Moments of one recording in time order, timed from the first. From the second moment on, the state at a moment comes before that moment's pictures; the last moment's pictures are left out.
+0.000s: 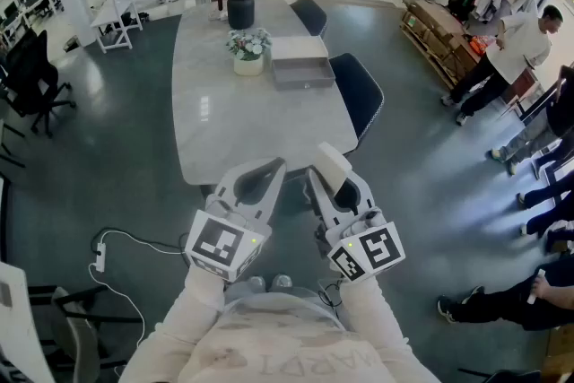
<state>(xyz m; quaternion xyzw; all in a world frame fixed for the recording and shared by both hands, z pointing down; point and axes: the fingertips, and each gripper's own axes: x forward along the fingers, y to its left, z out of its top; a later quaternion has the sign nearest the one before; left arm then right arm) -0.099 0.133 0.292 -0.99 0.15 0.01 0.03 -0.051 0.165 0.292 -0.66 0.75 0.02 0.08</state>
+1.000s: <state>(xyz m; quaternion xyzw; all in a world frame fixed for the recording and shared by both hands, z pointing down) -0.101 0.126 0.291 -0.99 0.15 0.01 0.03 -0.056 0.159 0.291 -0.66 0.75 0.01 0.09</state>
